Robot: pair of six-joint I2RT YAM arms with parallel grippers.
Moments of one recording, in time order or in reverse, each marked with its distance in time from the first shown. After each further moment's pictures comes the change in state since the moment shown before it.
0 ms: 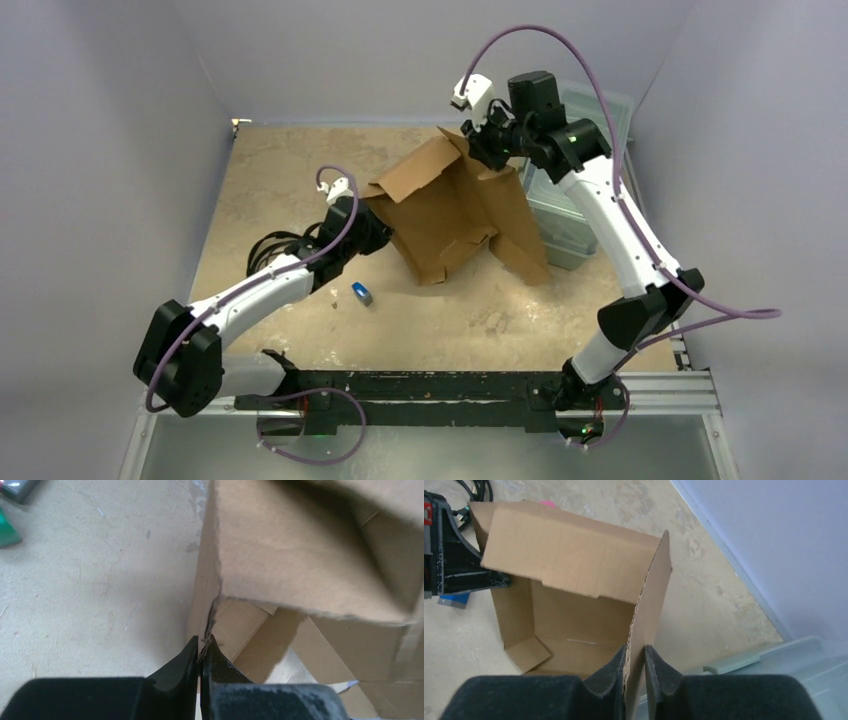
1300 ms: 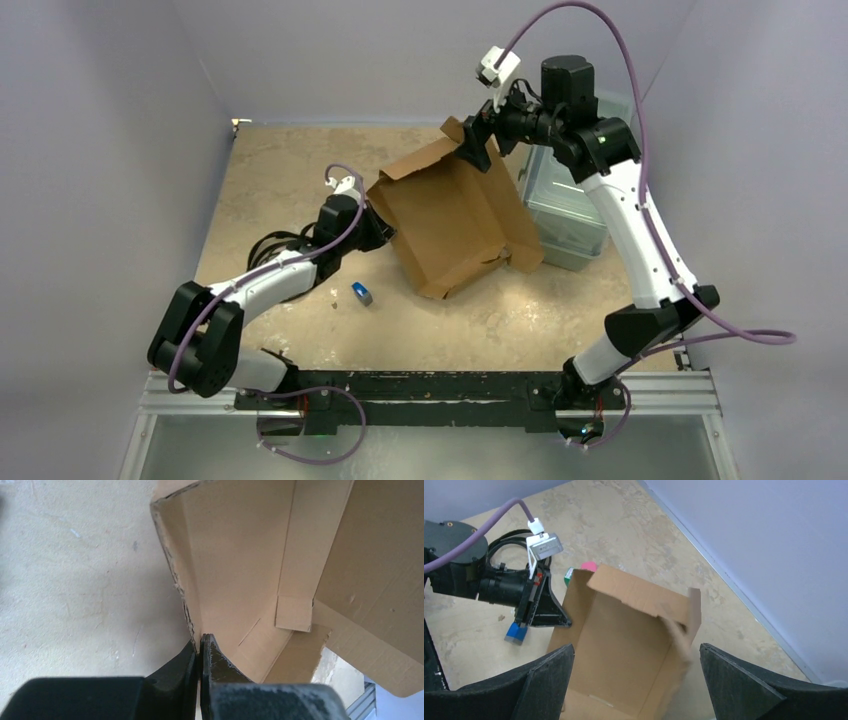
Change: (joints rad) left arm 0.143 0.127 -0.069 0.260 0.278 0.185; right arm -0.069 -0.053 0.022 0.117 -0.235 0.124
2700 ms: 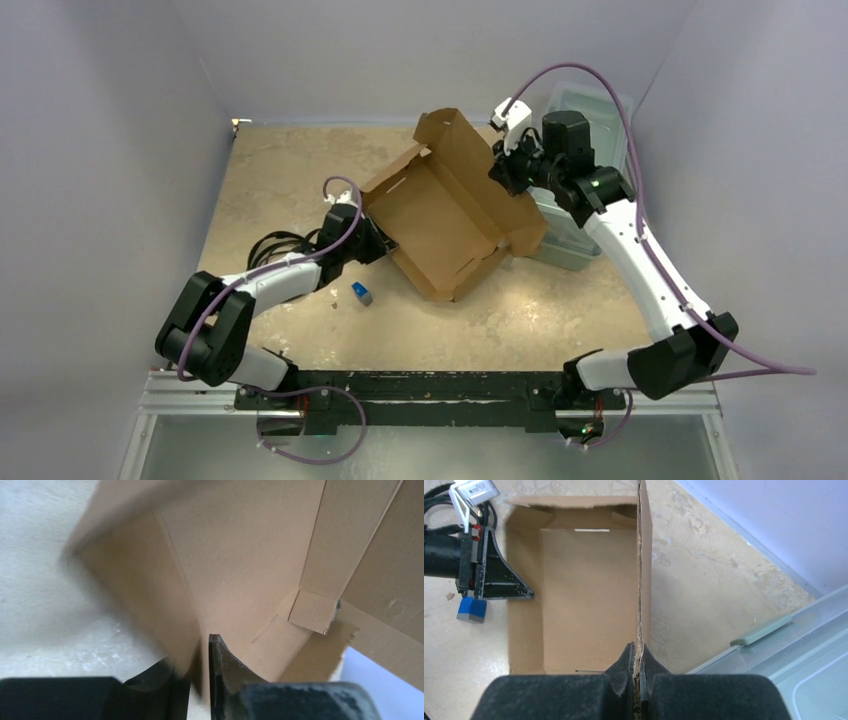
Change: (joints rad) left arm 0.002 0.055 -0.067 -0.005 0.011 -0.176; right arm -0.028 -0.195 -0.497 0.208 0.176 0.058
